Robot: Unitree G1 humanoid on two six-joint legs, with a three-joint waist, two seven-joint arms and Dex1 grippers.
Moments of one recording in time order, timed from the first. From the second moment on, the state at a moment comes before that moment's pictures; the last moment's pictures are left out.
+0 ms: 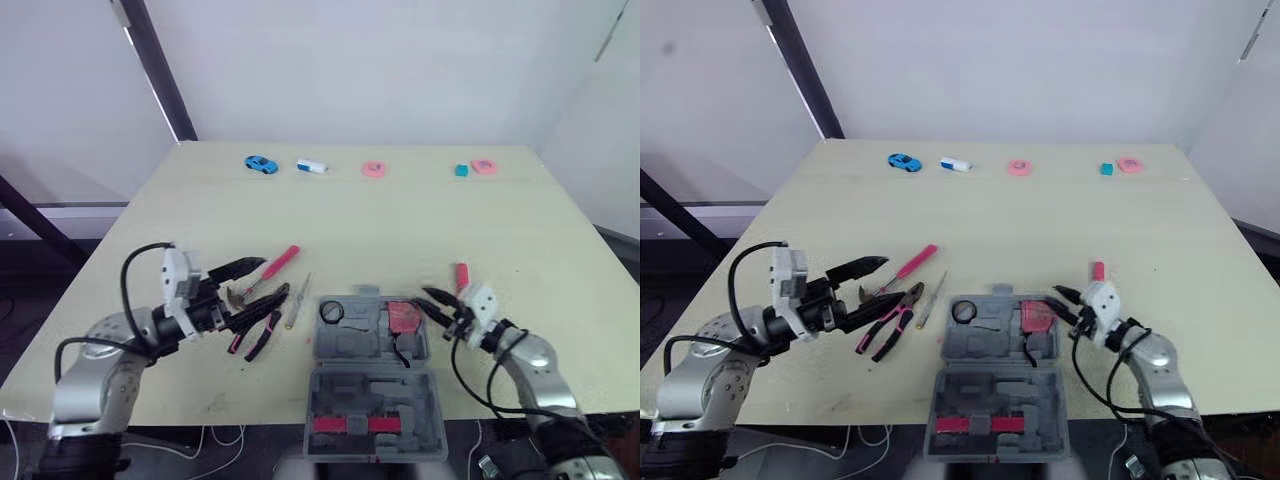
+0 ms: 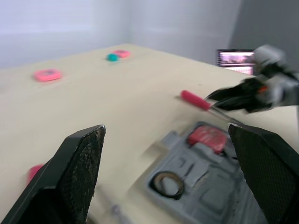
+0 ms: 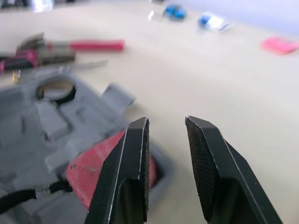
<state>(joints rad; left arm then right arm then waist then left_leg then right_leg) -0.03 0.66 0.32 -0.16 -0.62 0.27 -1.06 -0.11 -0.38 -0.04 0.16 0.28 -0.17 0.82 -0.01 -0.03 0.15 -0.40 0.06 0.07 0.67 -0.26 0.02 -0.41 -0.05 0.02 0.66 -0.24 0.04</state>
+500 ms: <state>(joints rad) 0.23 0.60 0.51 0.19 -0.54 0.03 -1.03 0.34 -0.54 -0.46 0.11 0.52 -0.12 0.89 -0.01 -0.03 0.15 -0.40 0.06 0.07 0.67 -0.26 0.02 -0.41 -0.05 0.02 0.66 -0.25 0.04</state>
